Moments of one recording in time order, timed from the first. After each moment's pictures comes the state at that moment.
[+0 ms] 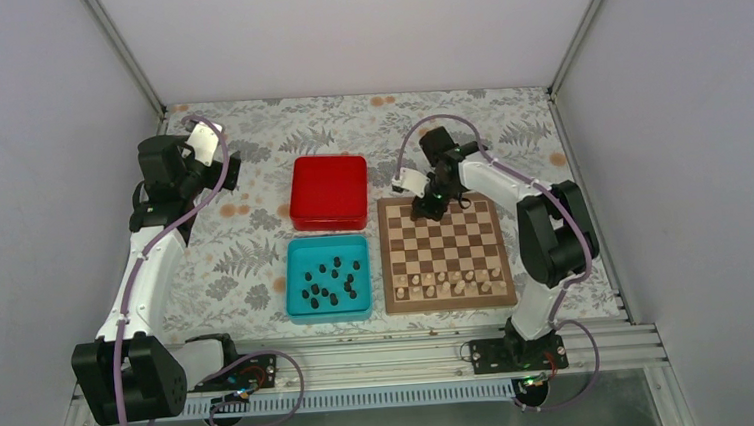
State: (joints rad) left arm 0.07 1.15 0.94 -0.20 0.19 0.38; right arm 0.40 1.78 1.25 -0.81 -0.28 -0.70
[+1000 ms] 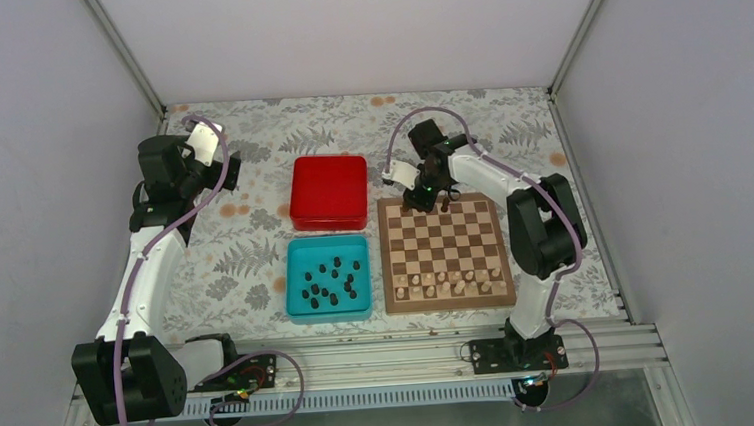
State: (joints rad) left arm 0.07 1.15 0.94 -0.20 0.19 0.38; right arm 0.43 1.86 1.37 -0.80 -0.25 -0.70
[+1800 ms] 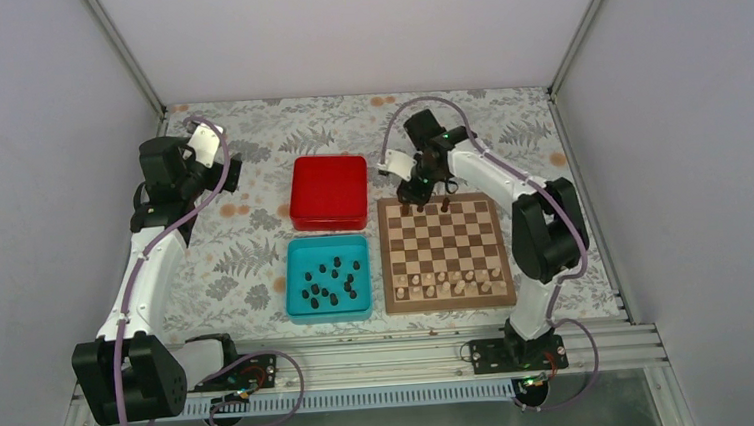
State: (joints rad) left arm 0.07 1.15 0.93 -0.20 0.19 0.38; right arm 0.45 1.85 1.42 -0.83 -0.22 -0.68
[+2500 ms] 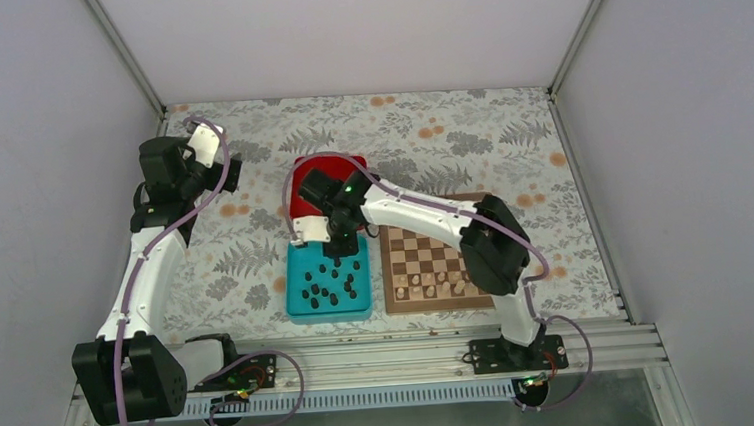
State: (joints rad) left arm 0.07 1.15 0.93 -0.20 0.19 0.38; right arm 0.99 1.99 1.69 -0.97 -0.11 -0.65
